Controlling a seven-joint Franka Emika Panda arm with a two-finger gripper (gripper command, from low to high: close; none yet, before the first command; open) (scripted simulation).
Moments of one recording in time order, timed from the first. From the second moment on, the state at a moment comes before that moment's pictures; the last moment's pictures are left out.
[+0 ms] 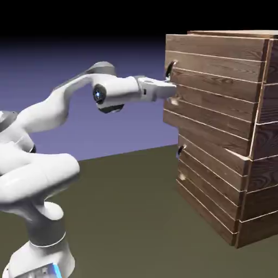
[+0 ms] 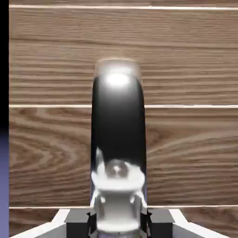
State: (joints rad) arm -1.05 -1.61 1.05 -2.60 2.45 2.26 -0.40
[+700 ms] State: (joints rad) arm -1.06 -1.35 0.36 -2.94 1.91 1.35 -0.82
